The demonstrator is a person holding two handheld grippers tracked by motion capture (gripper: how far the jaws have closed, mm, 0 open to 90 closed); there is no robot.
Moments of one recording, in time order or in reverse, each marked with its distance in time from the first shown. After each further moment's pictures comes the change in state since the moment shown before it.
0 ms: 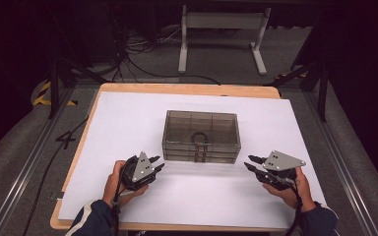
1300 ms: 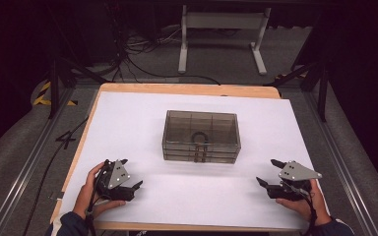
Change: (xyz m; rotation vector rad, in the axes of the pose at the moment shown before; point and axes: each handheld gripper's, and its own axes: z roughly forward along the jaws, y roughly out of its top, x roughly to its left) left arm 0.018 -0.050 -0.040 0.151 0.044 -0.036; right arm -0.005 -0.050 -0.021 0.038 -0.080 0.093
